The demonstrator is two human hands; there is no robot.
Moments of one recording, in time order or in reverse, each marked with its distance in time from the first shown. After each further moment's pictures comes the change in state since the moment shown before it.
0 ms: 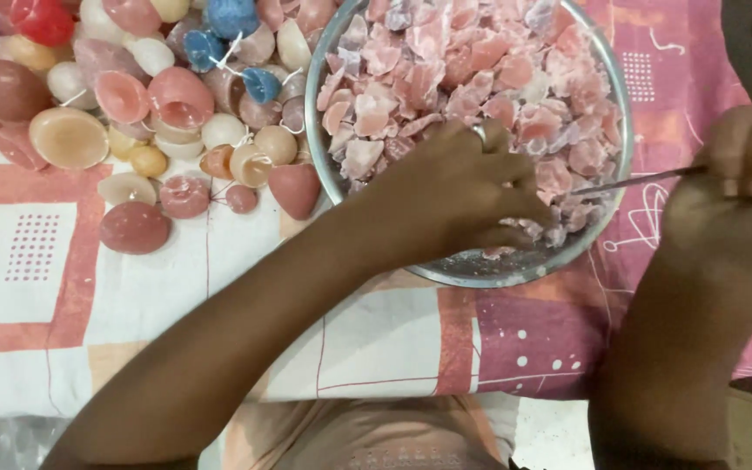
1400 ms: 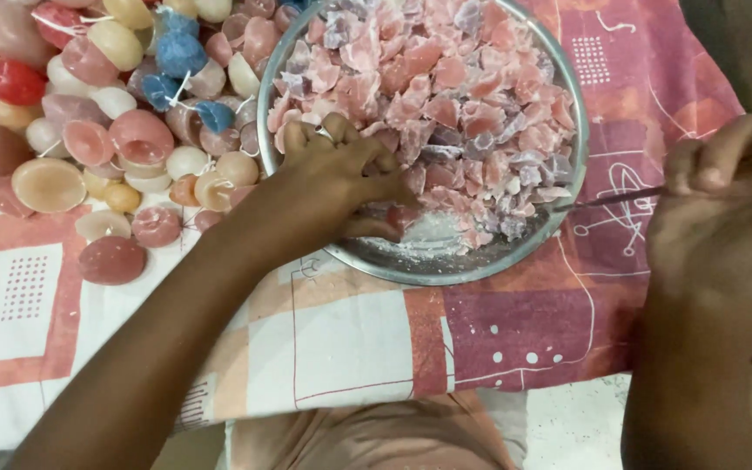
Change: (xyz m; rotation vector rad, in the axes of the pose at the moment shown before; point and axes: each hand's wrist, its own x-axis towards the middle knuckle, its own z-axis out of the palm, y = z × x) left_hand -0.045 -0.015 -0.039 0.218 -0.088 -0.120; right_hand -0.038 -0.046 -0.009 0.111 0.182 -0.005
